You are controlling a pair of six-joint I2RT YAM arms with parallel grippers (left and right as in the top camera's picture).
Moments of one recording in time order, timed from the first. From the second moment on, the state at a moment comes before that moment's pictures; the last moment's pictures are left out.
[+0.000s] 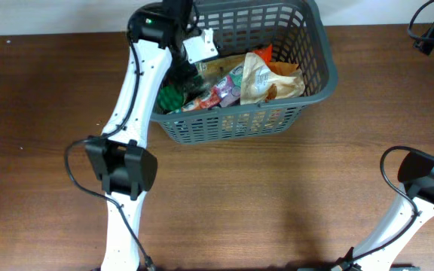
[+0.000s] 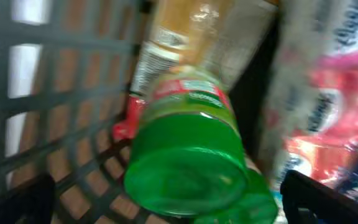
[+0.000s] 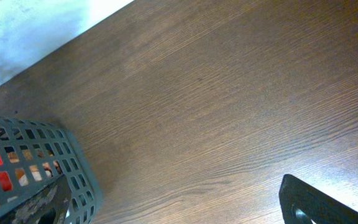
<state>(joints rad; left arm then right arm) -0.29 2.37 2.55 -1.40 -0.02 0.86 -0.47 2.27 2.90 -1.69 -0.21 0.07</state>
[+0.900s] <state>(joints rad) 0.30 2.09 2.72 -1.38 -0.08 0.11 -0.43 2.27 2.90 -1.69 -0.21 0.07</state>
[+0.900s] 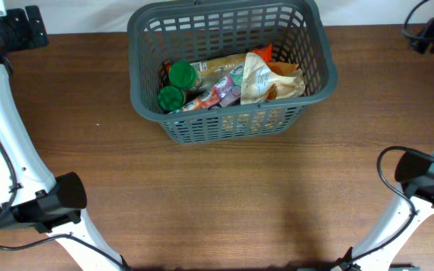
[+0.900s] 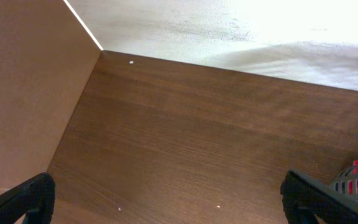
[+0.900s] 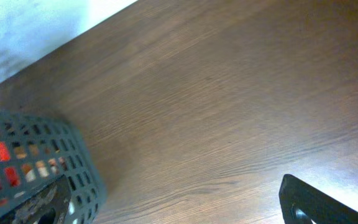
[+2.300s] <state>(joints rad) 0.30 2.09 2.72 -1.38 -0.08 0.10 -0.07 0.02 0.15 -0.43 0.03 0.00</state>
